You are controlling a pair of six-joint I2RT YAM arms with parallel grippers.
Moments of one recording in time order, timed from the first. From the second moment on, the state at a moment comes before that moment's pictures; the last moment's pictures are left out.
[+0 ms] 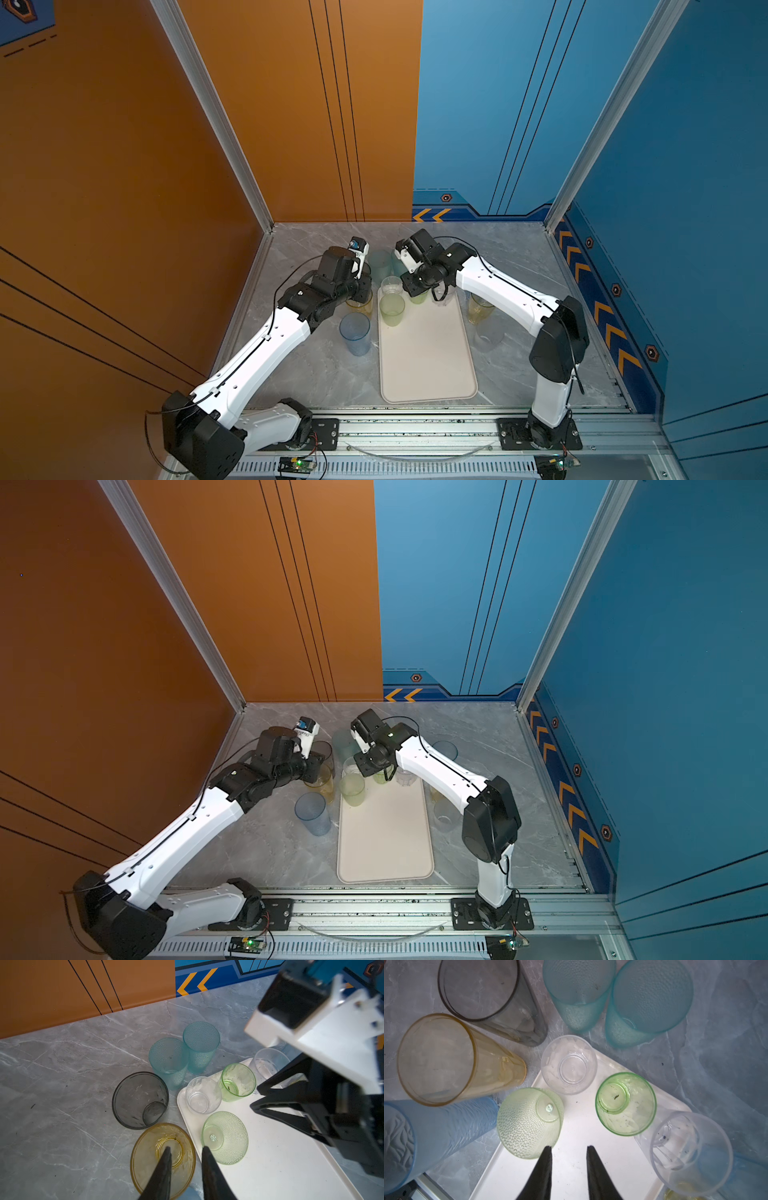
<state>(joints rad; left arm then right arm) -0.51 1.20 1.12 -0.60 -0.08 -0.14 0.73 1.84 1.70 -0.89 -0.02 0.17</state>
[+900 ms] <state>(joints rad) -1.00 1.72 1.59 -0.75 0.09 -0.14 0.13 0.85 1.07 -0.62 0.13 0.39</state>
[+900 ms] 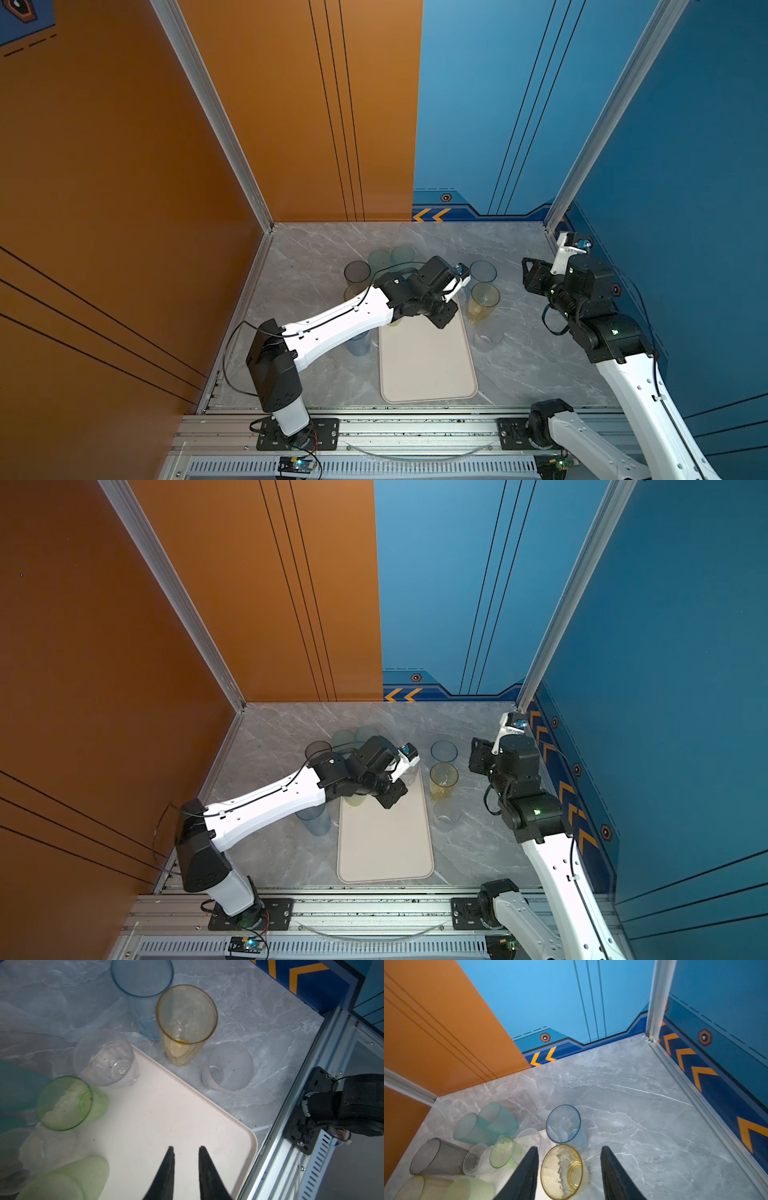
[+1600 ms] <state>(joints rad) -1.07 2.06 1.88 -0.81 0.11 -0.19 -0.03 0.86 1.00 -0.58 -0.07 0.43</state>
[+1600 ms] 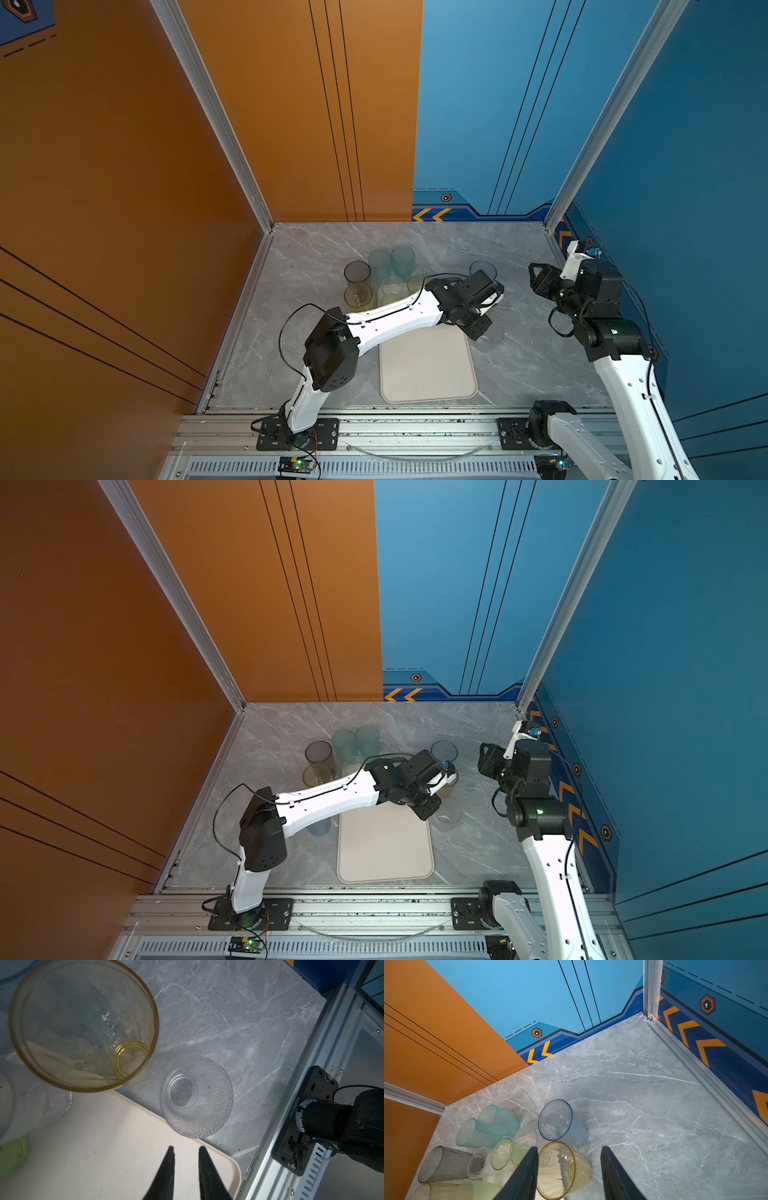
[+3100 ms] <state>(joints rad) -1.08 2.32 2.20 -1.03 0.02 -0.18 -0.17 0.84 0.95 -0.52 -0.25 0.43</state>
